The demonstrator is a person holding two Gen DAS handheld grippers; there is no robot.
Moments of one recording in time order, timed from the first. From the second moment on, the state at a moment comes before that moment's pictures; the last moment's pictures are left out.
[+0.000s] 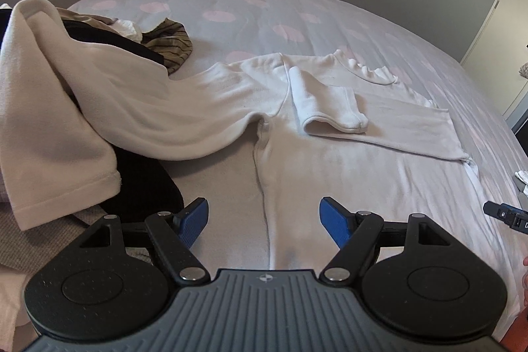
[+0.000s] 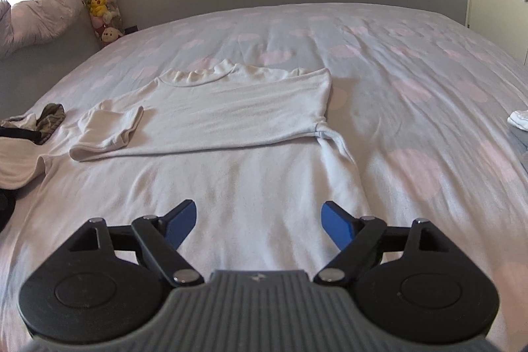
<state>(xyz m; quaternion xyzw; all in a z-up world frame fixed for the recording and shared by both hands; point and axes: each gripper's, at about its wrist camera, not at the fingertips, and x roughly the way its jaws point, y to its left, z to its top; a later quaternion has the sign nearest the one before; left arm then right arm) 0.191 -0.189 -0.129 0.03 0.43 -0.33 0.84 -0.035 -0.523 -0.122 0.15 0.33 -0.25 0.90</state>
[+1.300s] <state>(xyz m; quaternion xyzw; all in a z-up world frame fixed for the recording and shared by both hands) 0.213 -0.093 -0.091 -0.04 0.32 -0.20 0.92 -0.016 -0.508 -0.138 0.11 0.36 -0.21 0.90</state>
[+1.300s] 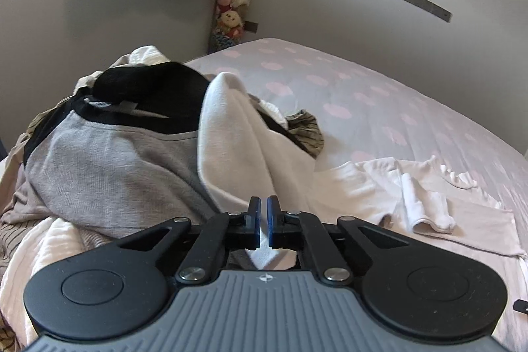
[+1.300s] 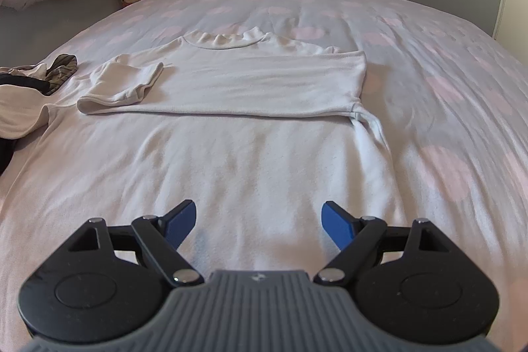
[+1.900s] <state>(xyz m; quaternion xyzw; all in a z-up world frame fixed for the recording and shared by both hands) 0.170 -0.192 -0.107 0.06 0.34 -0.41 0.84 -0.005 -0.502 -0.144 0.10 0.37 -0.18 0.91</state>
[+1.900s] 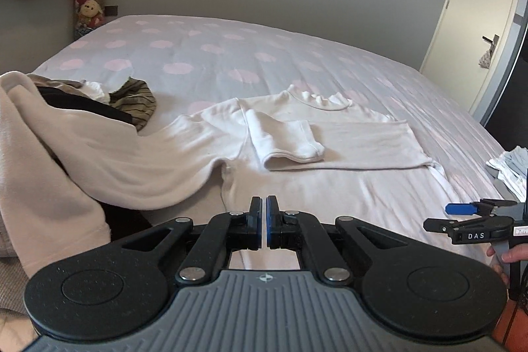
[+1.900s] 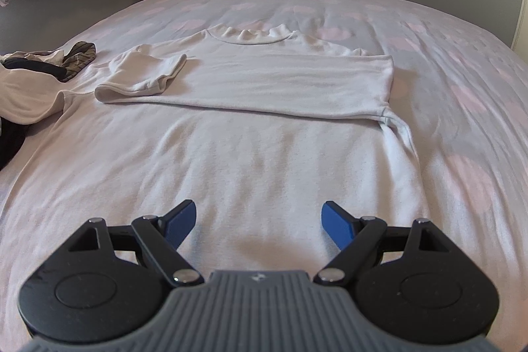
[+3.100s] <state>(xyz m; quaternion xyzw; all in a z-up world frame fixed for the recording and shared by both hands) 0.240 -0.082 -0.110 -0.07 0.32 -0.12 0.94 -0.010 -0.526 -0.148 0.20 0.33 -0.16 0.91</state>
